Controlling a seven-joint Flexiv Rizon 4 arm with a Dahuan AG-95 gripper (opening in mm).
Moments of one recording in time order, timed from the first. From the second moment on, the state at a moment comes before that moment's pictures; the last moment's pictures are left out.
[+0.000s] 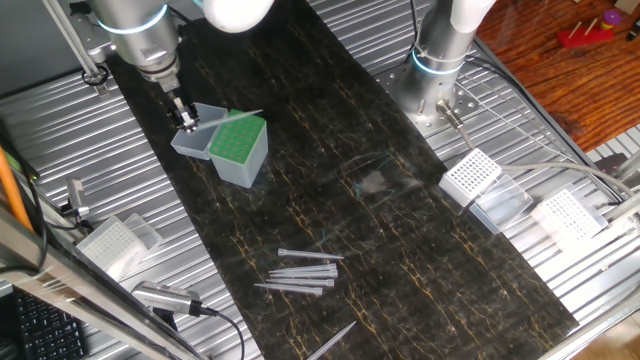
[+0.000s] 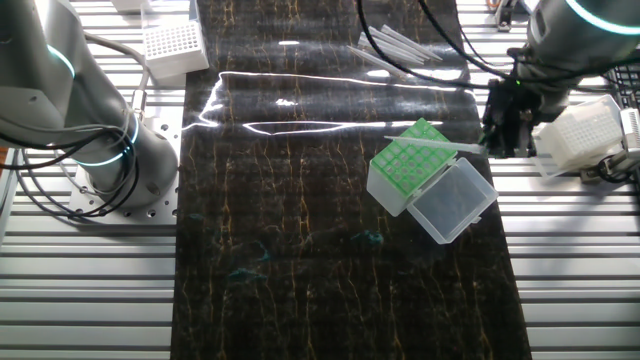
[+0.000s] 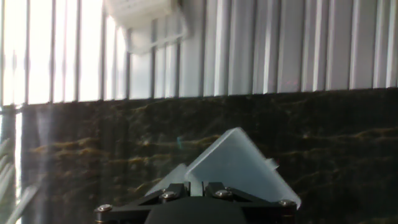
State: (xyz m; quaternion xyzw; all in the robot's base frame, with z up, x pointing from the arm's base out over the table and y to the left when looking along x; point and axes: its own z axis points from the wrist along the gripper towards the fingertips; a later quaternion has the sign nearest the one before) arm 0.615 -0.043 0.197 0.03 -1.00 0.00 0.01
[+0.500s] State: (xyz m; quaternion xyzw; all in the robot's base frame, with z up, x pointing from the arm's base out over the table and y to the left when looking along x) arm 0.629 -0.036 0.226 0.06 -1.00 0.04 -0.06
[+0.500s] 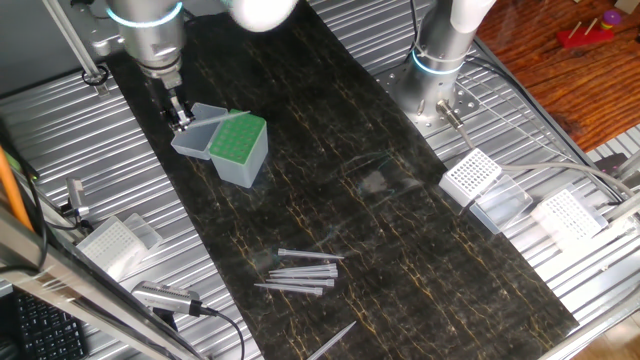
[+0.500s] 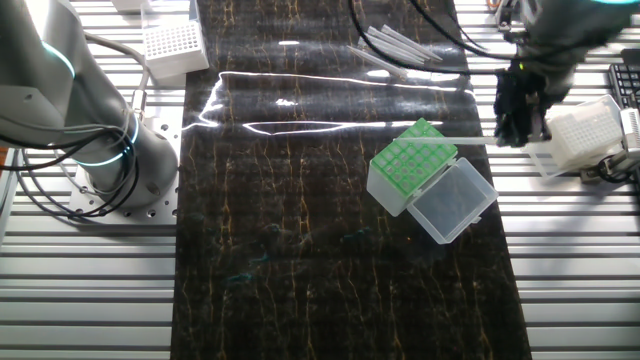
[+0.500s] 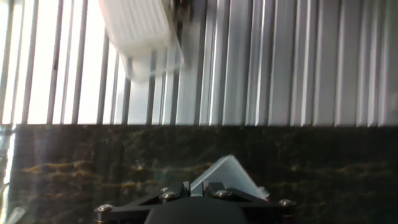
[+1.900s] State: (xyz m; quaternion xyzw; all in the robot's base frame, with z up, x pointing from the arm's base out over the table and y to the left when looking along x) arm 0.644 -0.026 0.259 0.12 -0.97 0.07 -0.22
